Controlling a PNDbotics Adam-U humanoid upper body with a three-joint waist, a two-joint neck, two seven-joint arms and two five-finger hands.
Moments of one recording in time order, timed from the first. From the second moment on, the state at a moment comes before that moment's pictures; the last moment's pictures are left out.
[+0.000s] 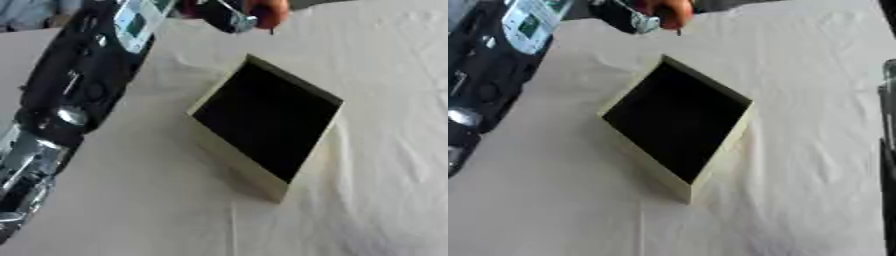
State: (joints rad) left arm -1.21 0.29 -0.34 -1.23 -0.77 -0.49 -0.46; right arm -0.75 -0.25 0.08 -1.98 0.53 -0.03 -0.31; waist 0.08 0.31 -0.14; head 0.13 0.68
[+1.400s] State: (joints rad) left arm -1.08 0.17 -0.40 -1.13 -0.84 -0.50 -0.58; right arm -0.73 -0.25 0.07 -1.98 0.53 -0.02 -0.32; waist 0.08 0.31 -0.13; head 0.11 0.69
